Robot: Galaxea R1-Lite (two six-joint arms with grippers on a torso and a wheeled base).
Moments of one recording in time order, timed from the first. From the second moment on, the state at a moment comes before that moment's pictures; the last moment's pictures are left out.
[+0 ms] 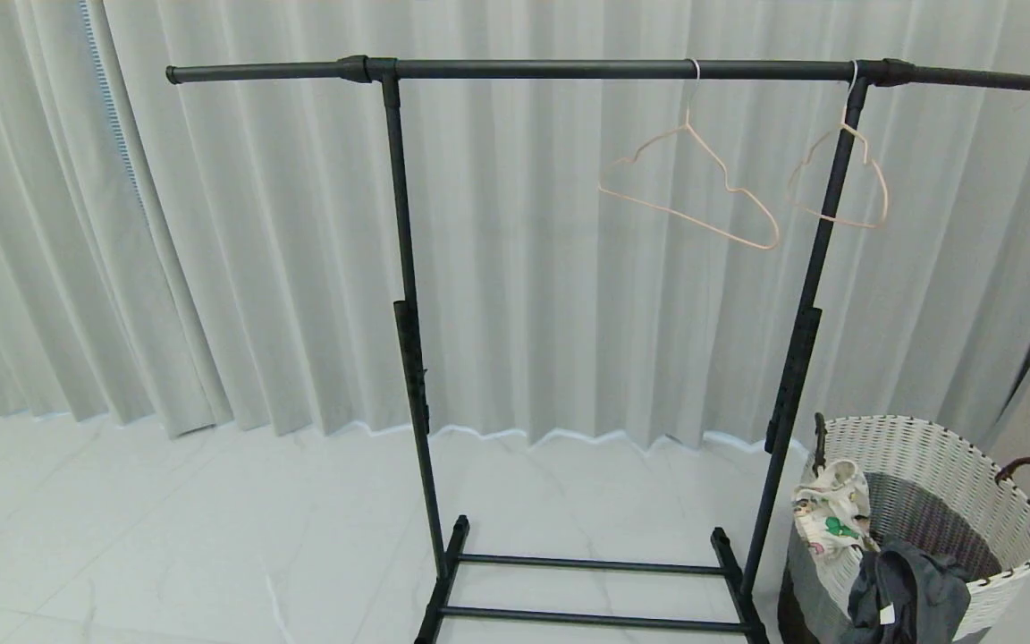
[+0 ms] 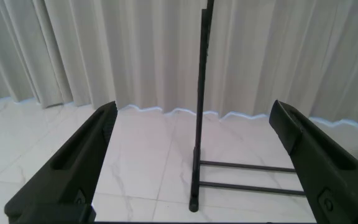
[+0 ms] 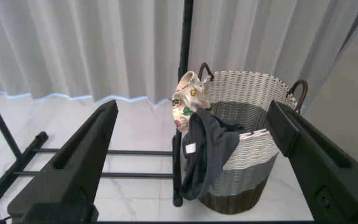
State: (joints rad) left arm 0.00 0.00 0.00 0.00 0.00 0.03; right arm 0.00 0.00 0.00 0.00 0.01 -0.01
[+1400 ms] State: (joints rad) left arm 0.00 0.00 0.00 0.00 0.00 0.05; right arm 0.01 0.01 0.00 0.00 0.01 -0.01
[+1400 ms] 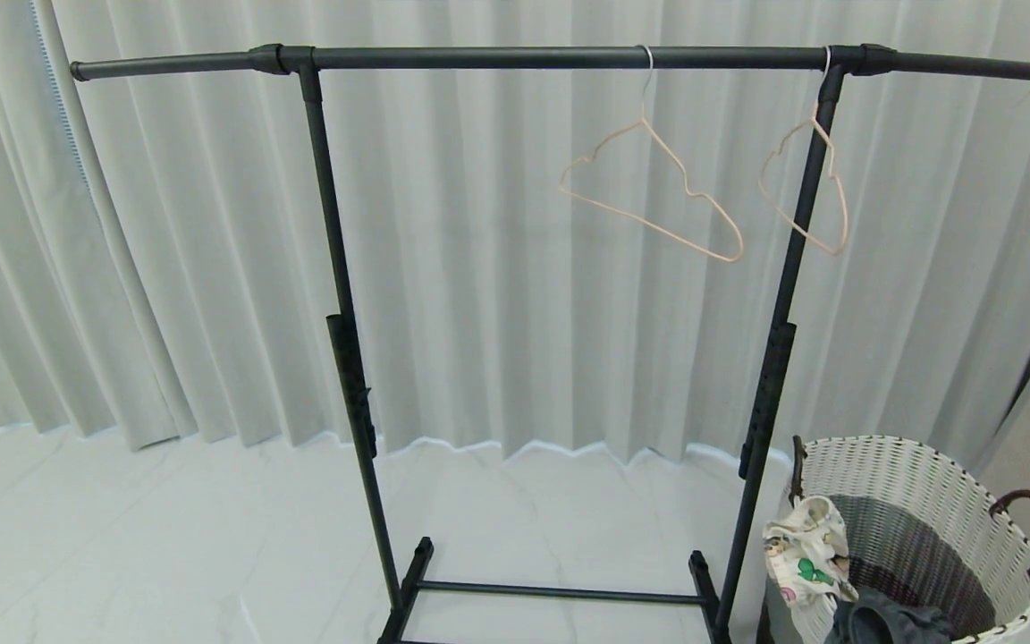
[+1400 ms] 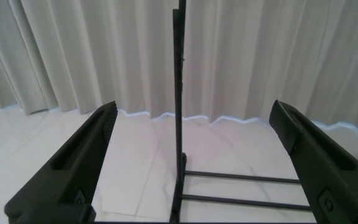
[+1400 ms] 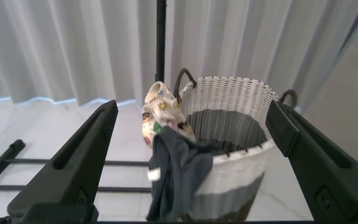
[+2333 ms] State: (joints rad) left arm 0.00 0.00 0.00 0.00 0.00 0.05; right arm 0.09 0.44 -0.33 0.05 0.01 -0.17
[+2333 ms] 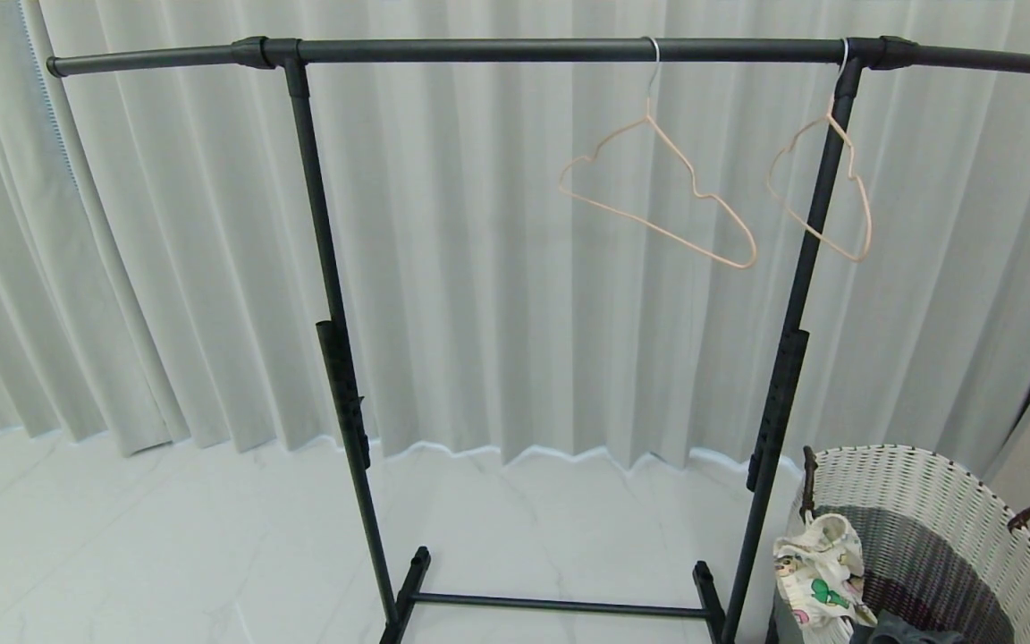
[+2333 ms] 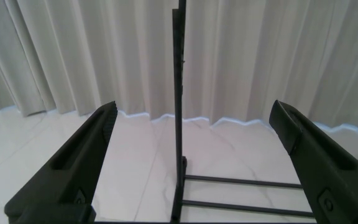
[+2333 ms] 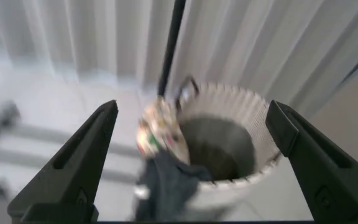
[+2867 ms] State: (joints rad) left arm 0.00 0.00 0.00 0.00 0.00 0.05; right arm 0.10 1.35 -0.23 -0.32 0.00 -0.69
